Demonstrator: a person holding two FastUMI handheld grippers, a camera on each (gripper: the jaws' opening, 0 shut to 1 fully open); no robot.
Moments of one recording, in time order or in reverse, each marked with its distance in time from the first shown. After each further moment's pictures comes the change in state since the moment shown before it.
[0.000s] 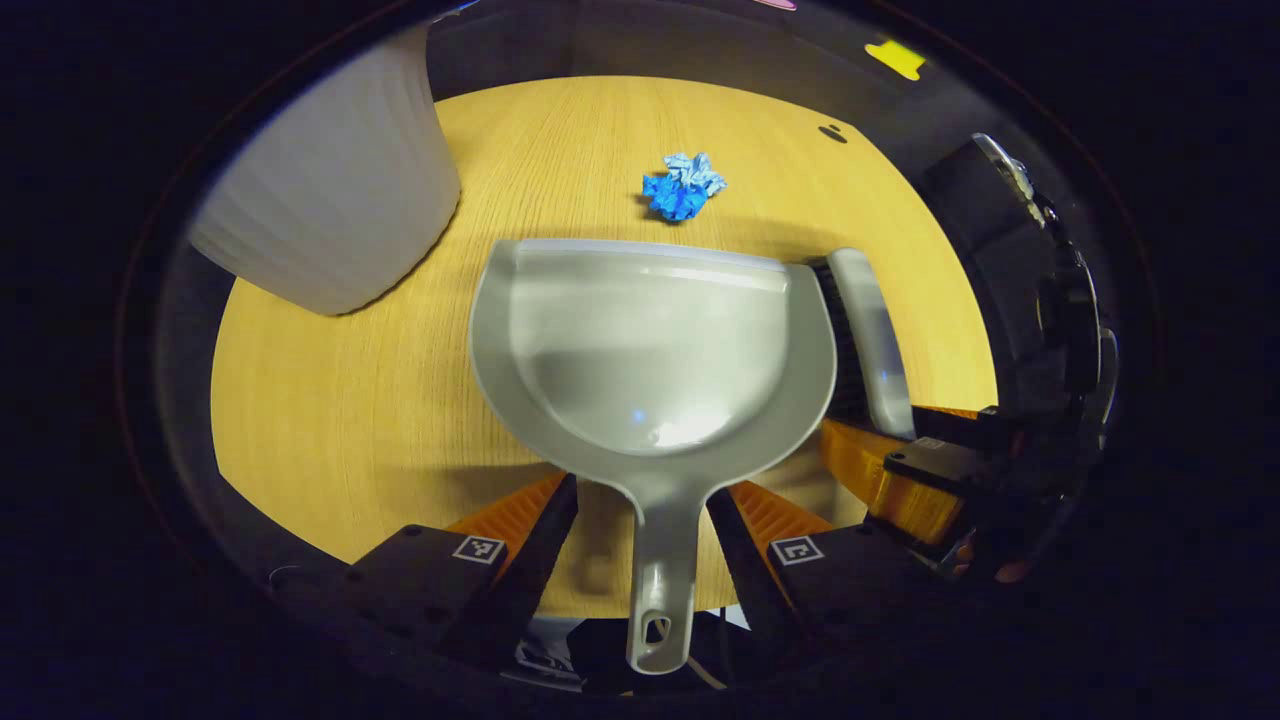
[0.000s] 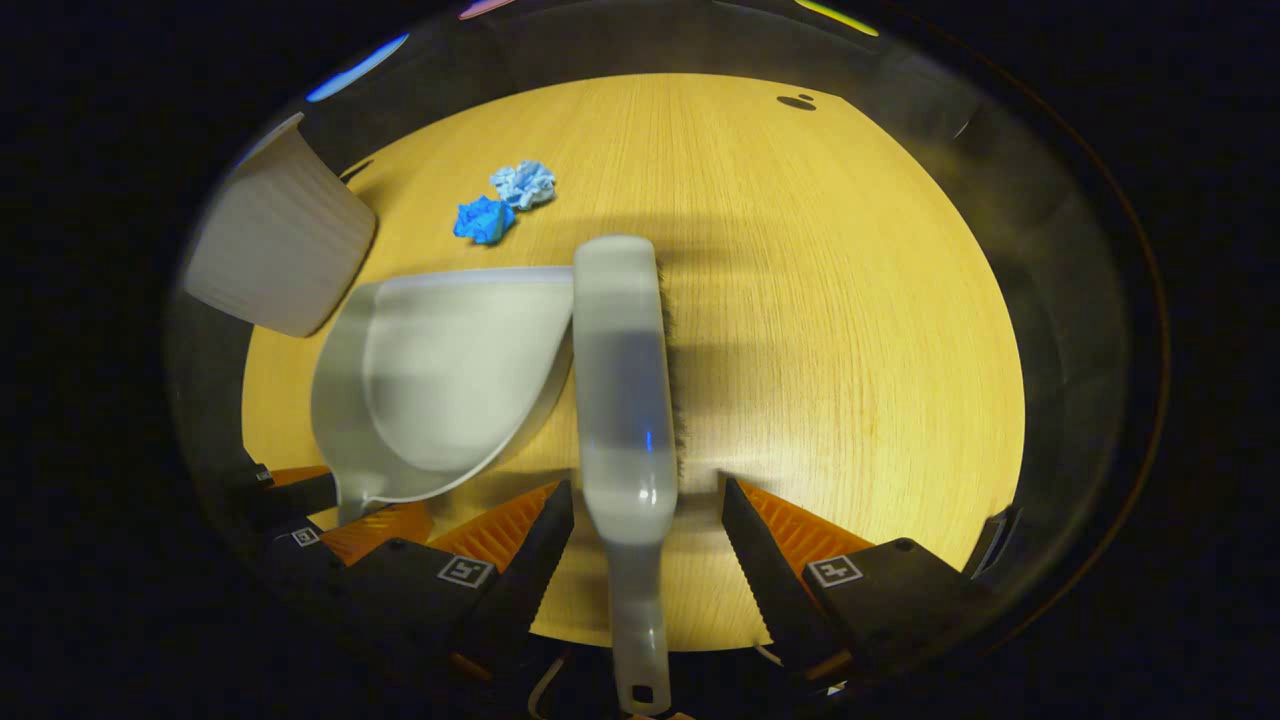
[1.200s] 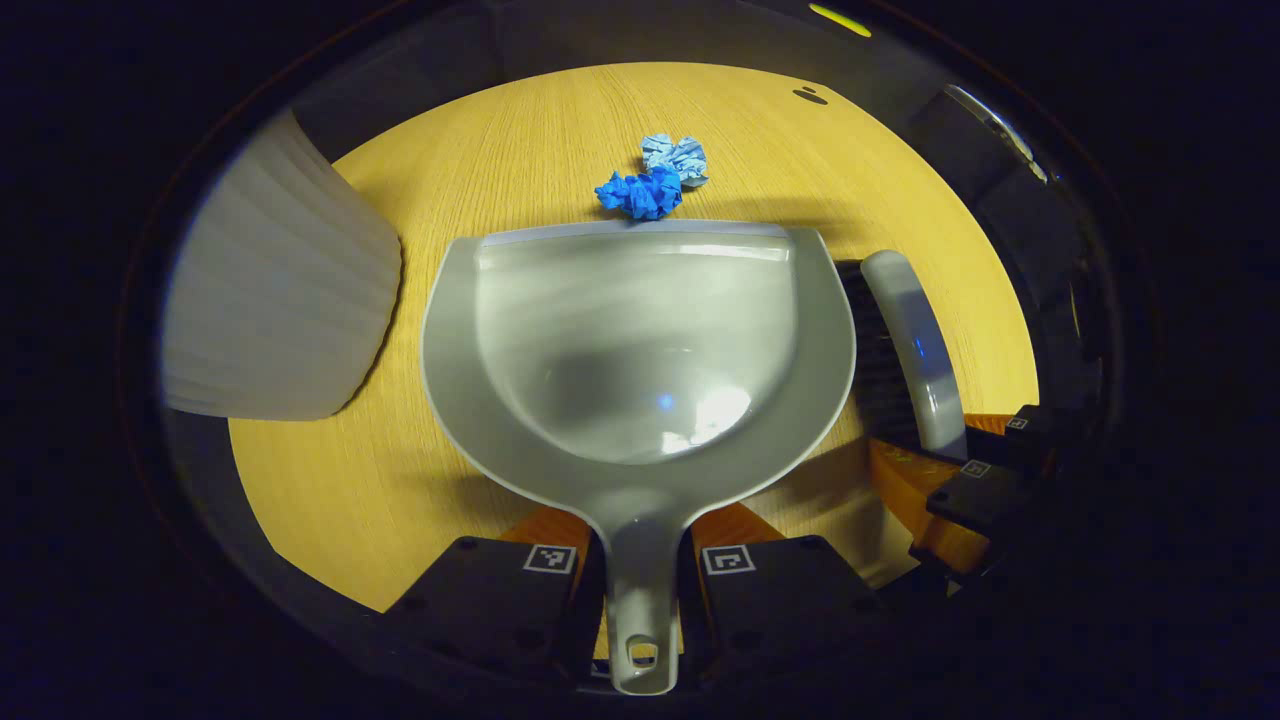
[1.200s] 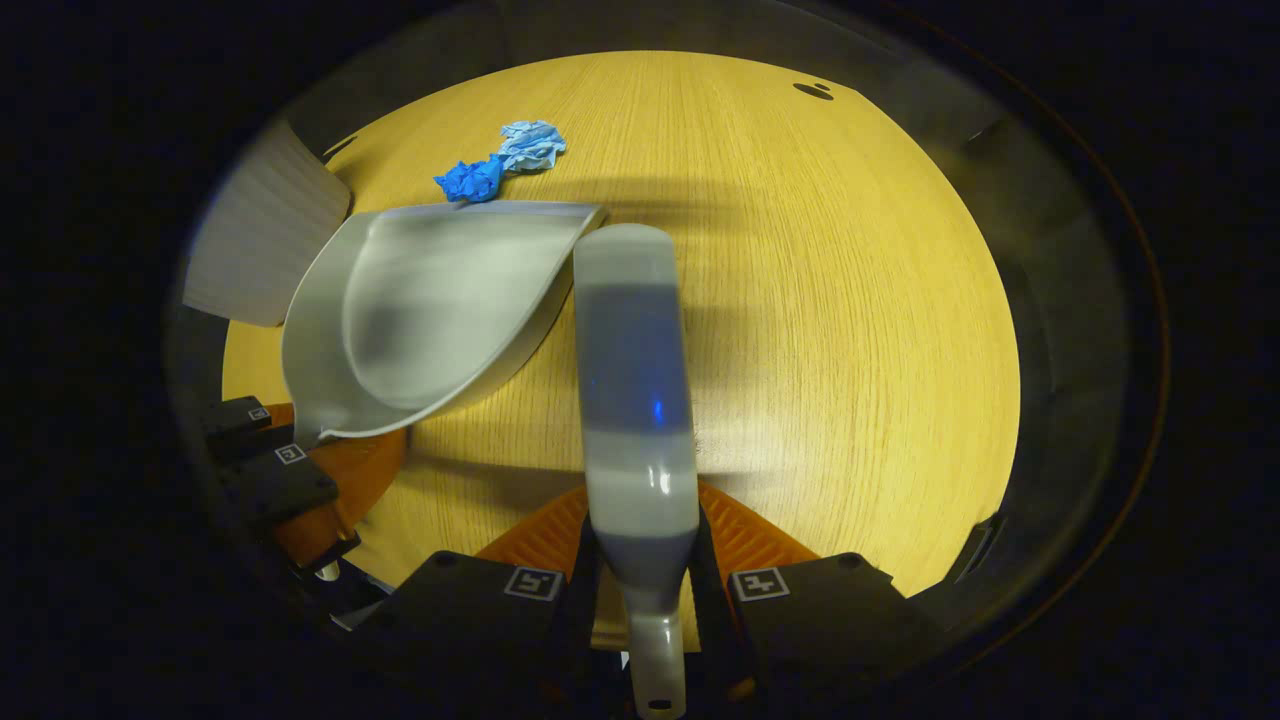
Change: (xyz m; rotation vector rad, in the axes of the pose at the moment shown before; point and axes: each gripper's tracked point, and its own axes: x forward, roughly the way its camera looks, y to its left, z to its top) left arm 0.027 0.006 0.038 0.185 -0.005 0.067; right arm 0.003 0.009 0.003 -0.008 0.026 -0.018
